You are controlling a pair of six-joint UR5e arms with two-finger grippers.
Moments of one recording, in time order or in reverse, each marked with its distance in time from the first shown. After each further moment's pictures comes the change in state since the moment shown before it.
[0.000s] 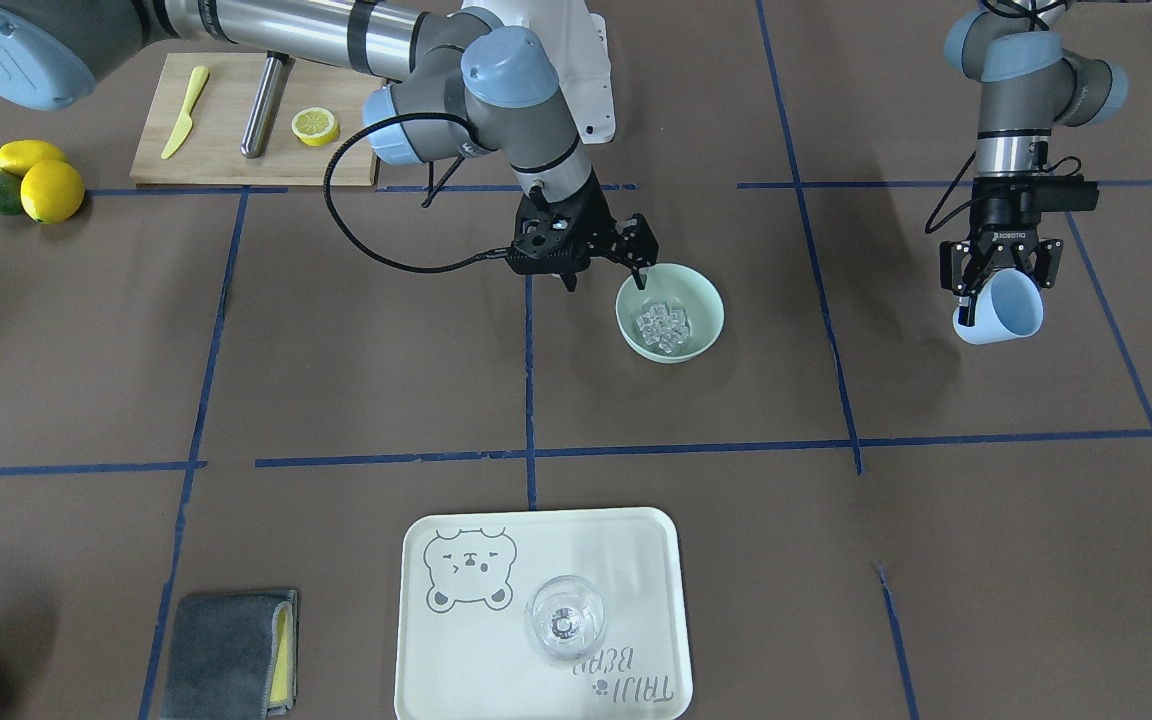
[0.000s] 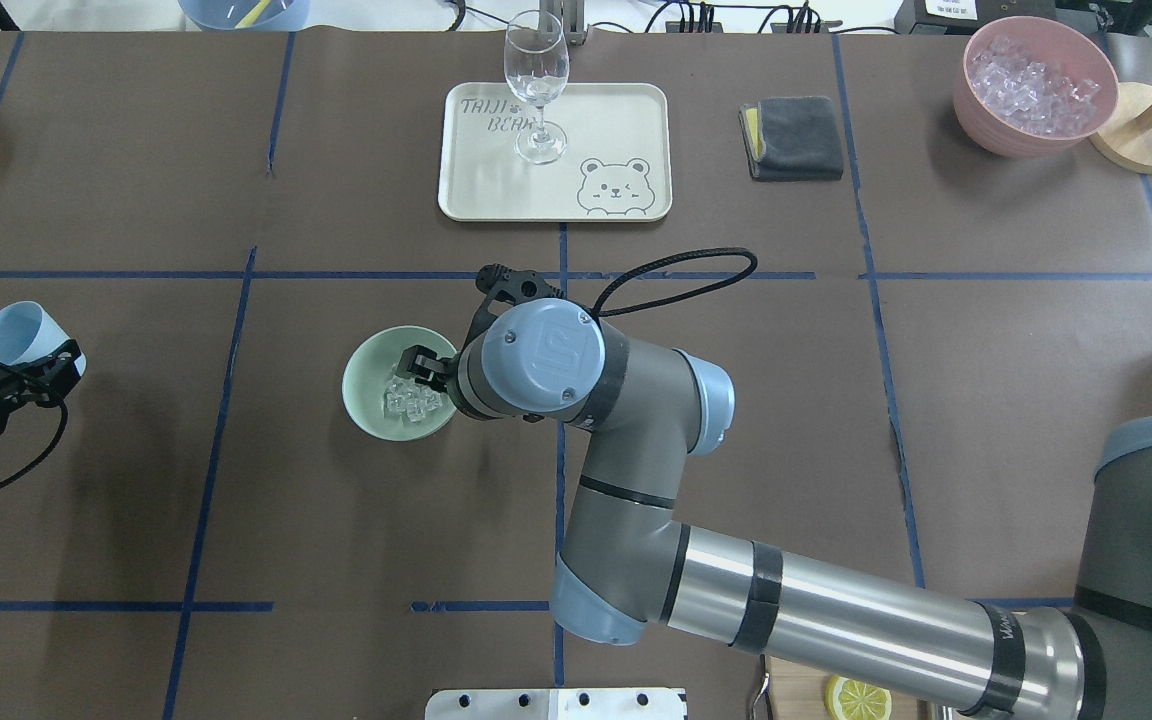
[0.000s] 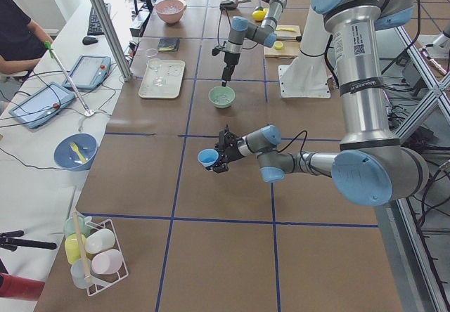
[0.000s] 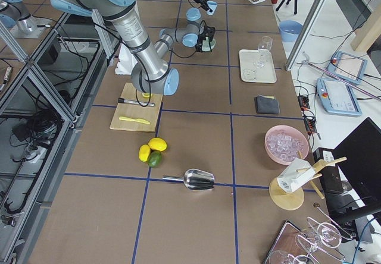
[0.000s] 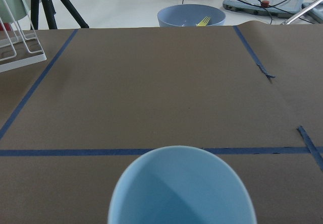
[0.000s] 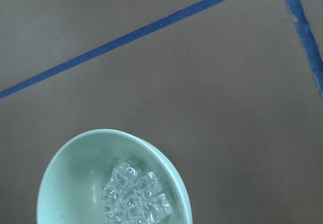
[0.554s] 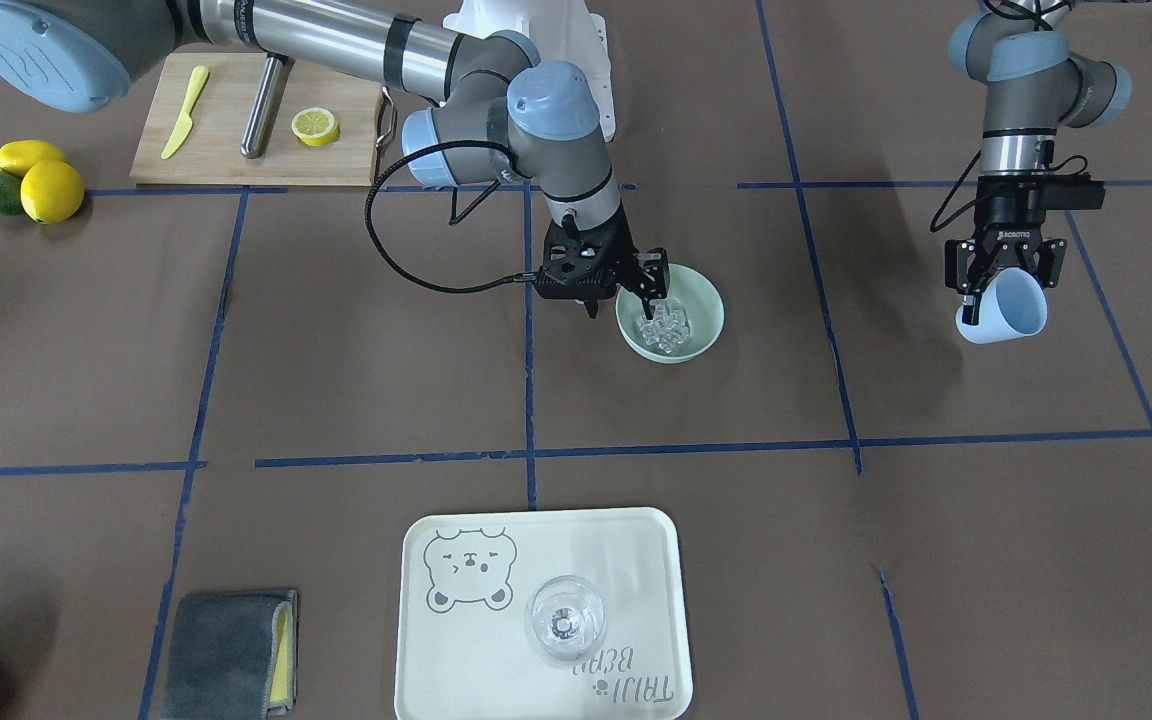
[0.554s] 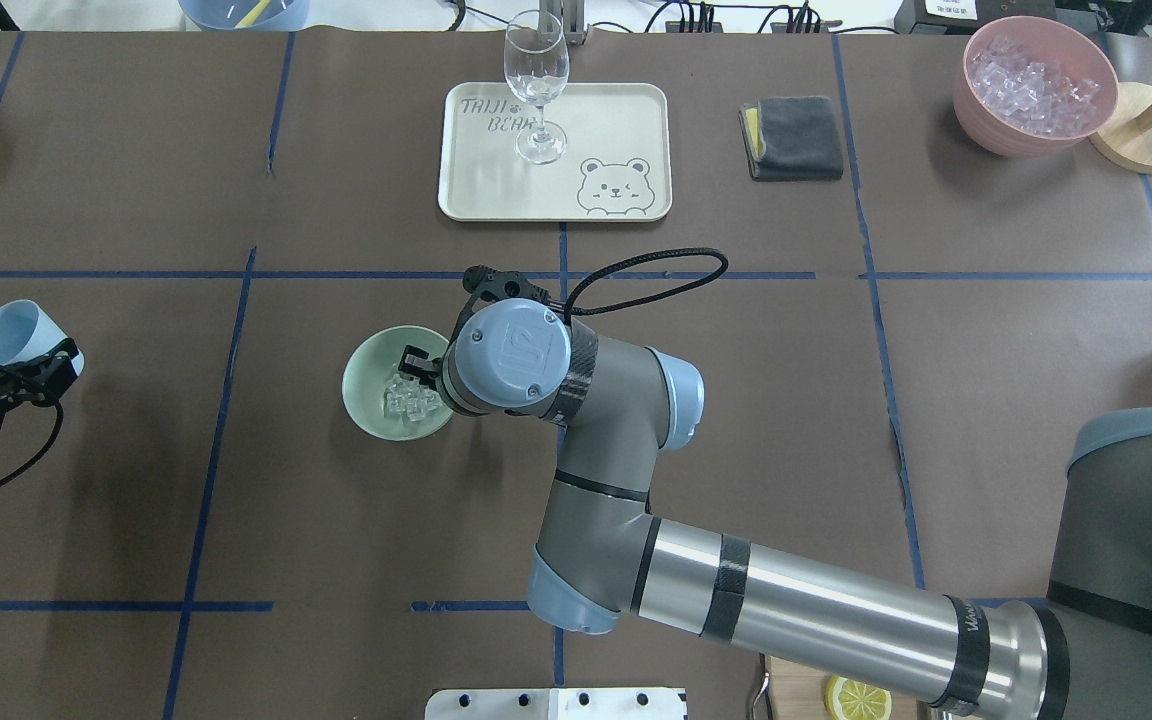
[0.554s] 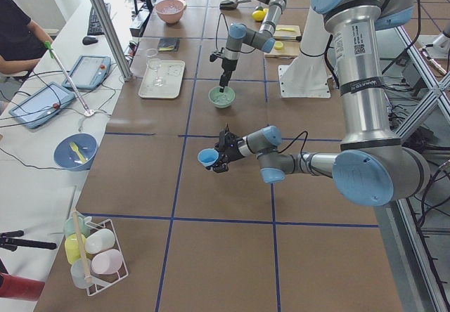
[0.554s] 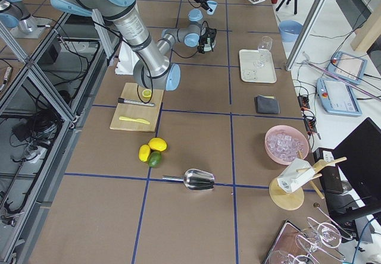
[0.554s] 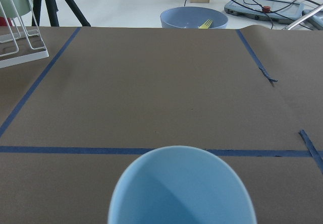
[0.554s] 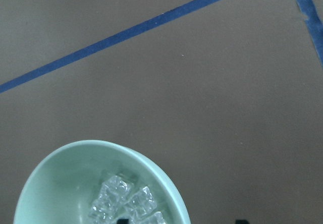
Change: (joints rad) left arm -0.001 0.007 -0.006 -0.011 0.002 0.000; right arm -0.004 0.033 -0.072 -0.001 -0.010 -0.004
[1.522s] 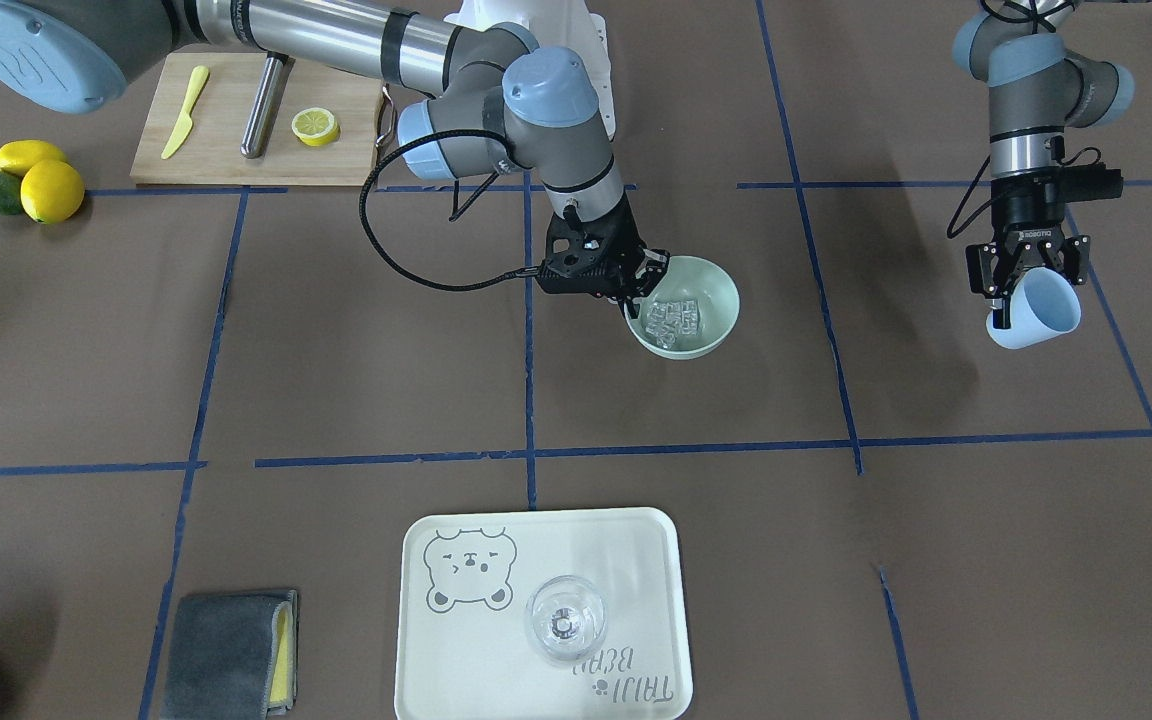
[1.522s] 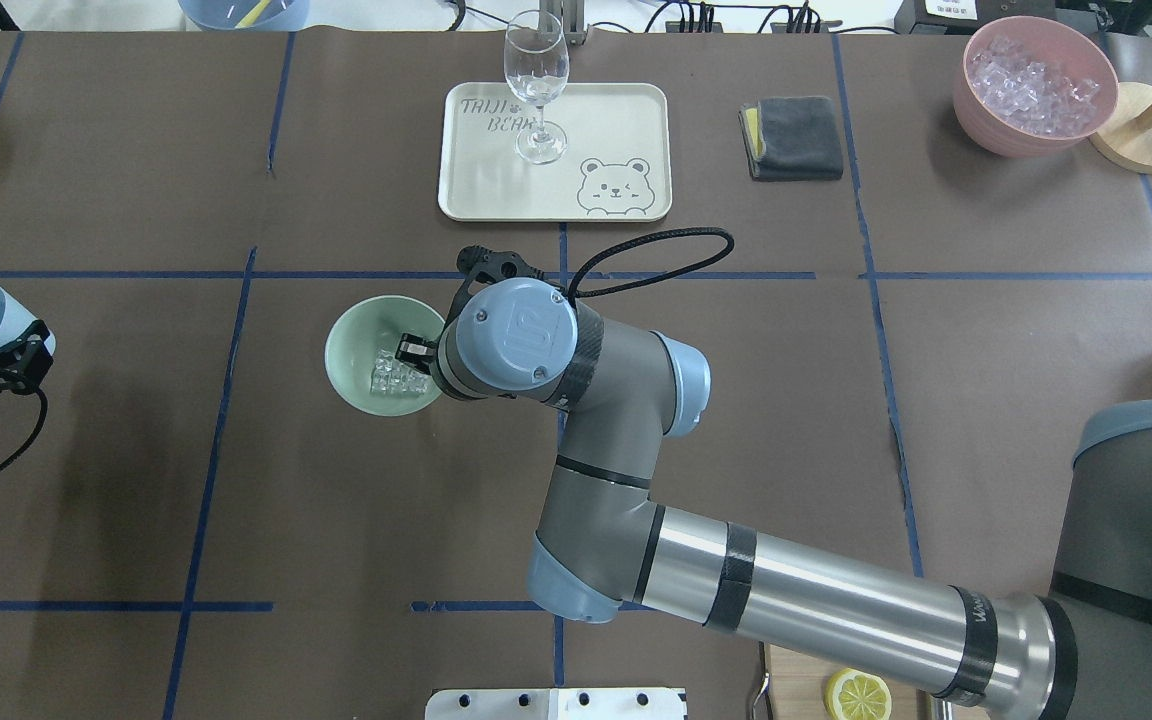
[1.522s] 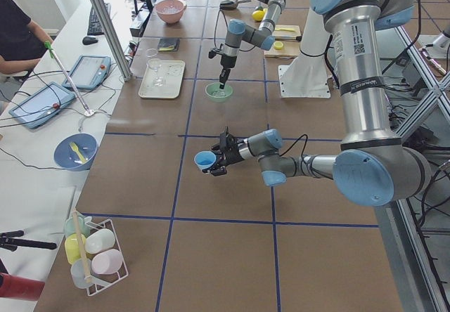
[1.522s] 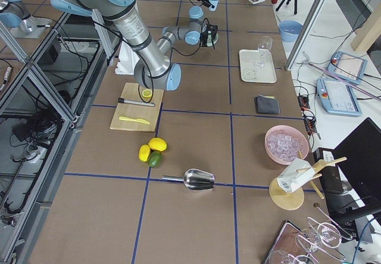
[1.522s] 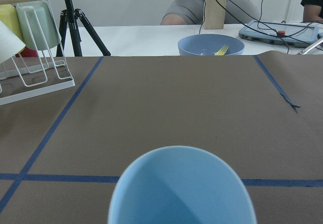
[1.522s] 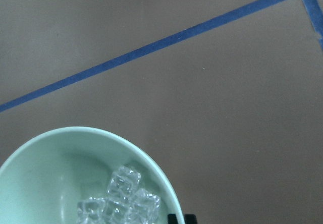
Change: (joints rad) left arm 0.021 0.004 0.028 0.002 0.157 -0.031; right arm 0.026 -0.002 0.045 0.002 0.018 -0.014
